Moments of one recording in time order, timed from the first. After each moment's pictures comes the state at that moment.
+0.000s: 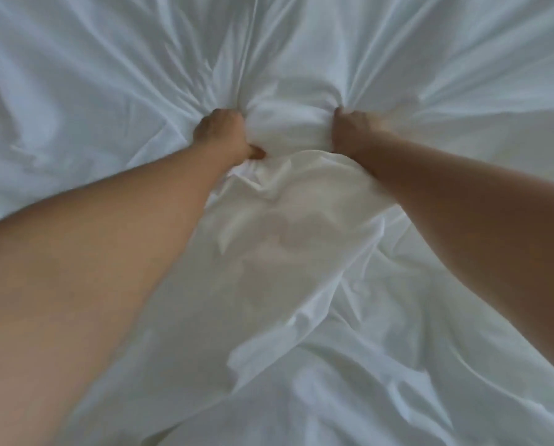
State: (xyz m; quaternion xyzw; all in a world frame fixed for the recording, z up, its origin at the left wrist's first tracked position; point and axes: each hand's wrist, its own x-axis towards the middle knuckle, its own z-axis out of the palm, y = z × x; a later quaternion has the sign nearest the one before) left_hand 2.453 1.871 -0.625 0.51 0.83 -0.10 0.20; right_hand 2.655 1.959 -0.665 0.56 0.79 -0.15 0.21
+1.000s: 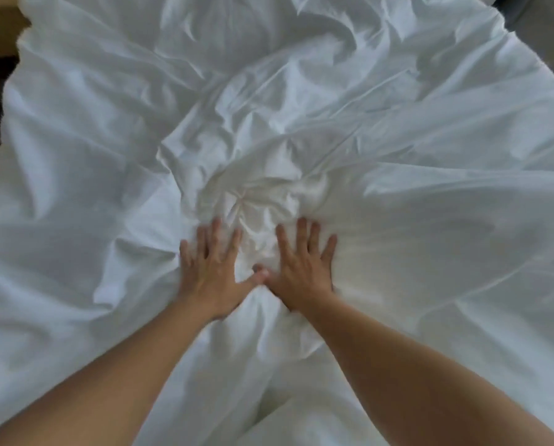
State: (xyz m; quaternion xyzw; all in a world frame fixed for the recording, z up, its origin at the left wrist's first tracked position) left_hand 2.467 1.740 -0.640 0.61 0.76 -0.09 0.19; right_hand 2.639 1.795 -0.671 0.58 0.80 -0.12 0.10
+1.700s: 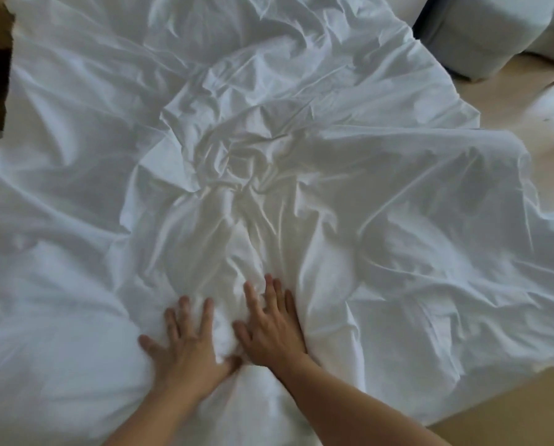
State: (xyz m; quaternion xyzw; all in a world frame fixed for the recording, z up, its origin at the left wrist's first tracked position) left_hand 2.511 1.467 -0.604 0.55 0.77 -0.17 0.27; right_hand 2.665 1.516 -0.638 0.57 0.80 -0.19 0.04
